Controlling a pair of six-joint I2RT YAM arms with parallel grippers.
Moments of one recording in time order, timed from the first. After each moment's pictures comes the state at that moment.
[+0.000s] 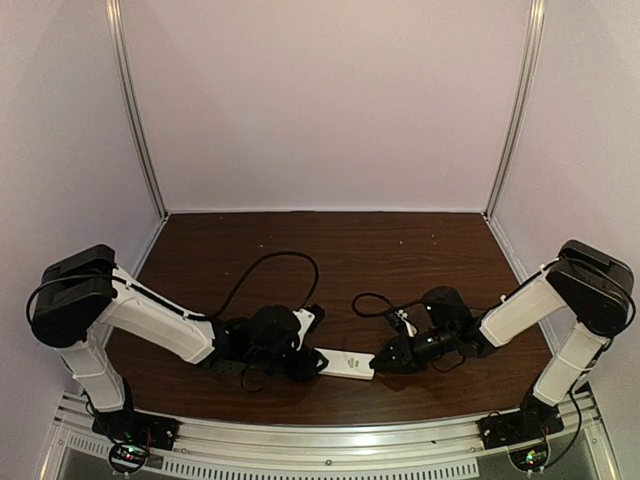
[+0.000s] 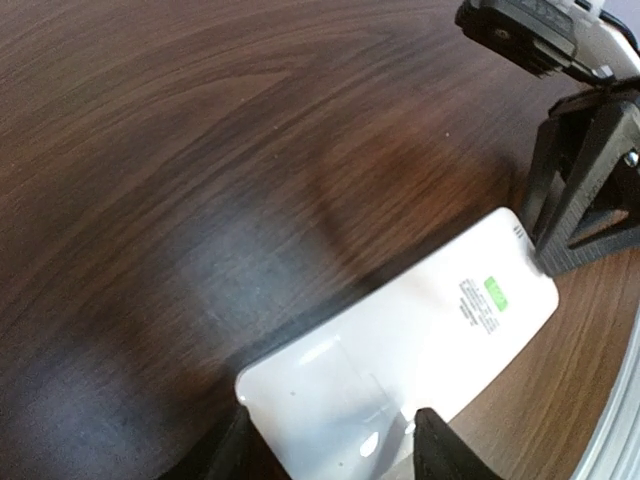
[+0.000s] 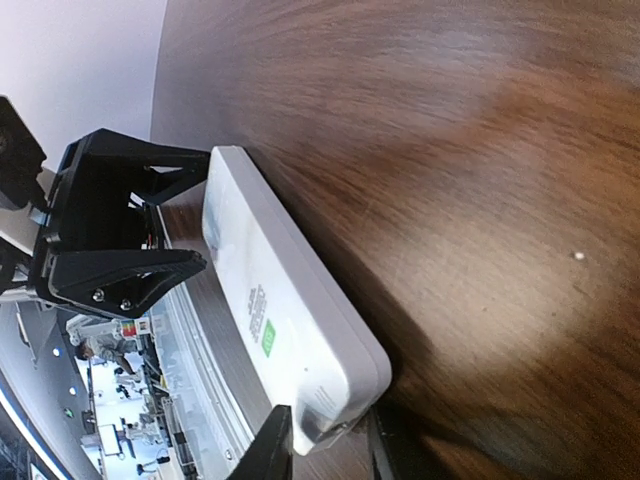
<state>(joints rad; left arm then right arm) -1.16 1.75 0.73 0.26 -0.09 -0.51 0.72 1.66 0.45 0.45 -0.72 0.82</state>
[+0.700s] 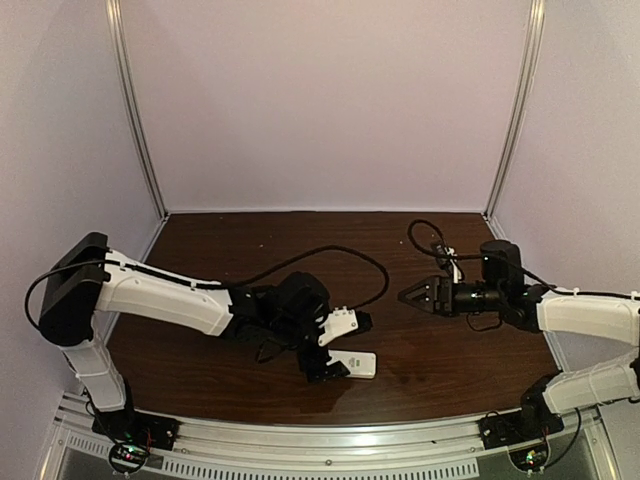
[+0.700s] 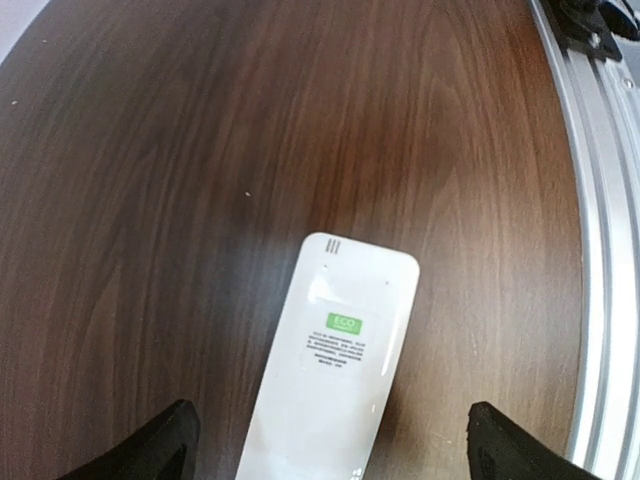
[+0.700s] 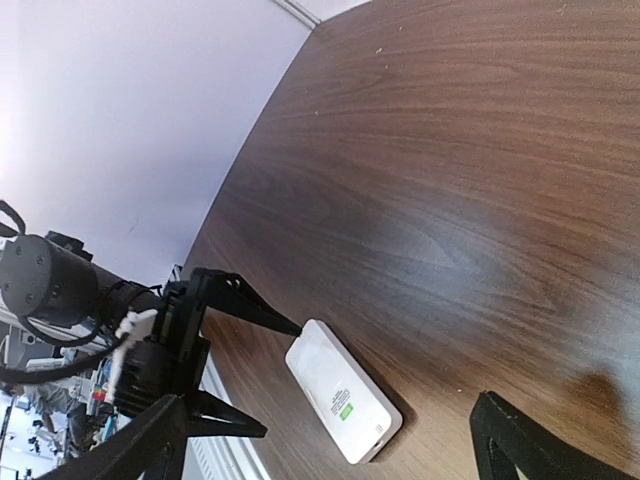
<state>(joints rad) -1.15 1.76 1.06 -0.12 0.12 0.22 0.46 1.18 0.50 0.20 -0.69 0.60</state>
